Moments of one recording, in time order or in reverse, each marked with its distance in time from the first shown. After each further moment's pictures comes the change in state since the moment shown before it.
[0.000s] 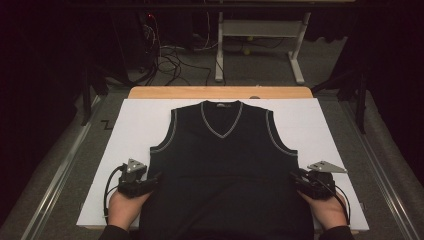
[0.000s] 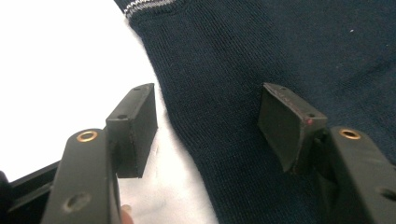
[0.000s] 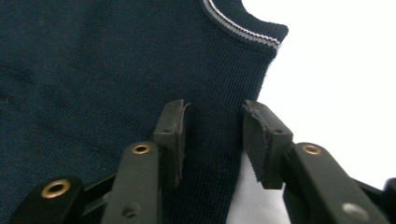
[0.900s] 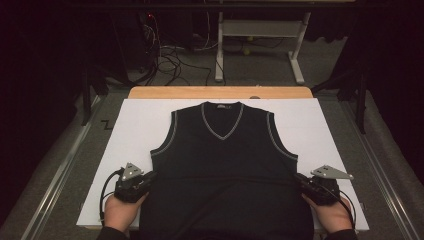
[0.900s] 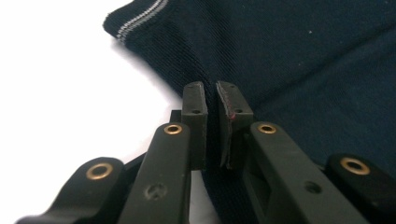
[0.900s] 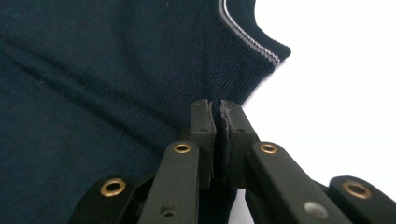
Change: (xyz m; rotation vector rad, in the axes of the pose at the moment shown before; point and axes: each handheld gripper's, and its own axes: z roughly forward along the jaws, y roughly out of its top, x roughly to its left) left arm -0.001 -0.012 -0.022 -0.062 -0.073 0.077; right arm 0.000 -0.009 -0.019 -0.039 0.058 -0.043
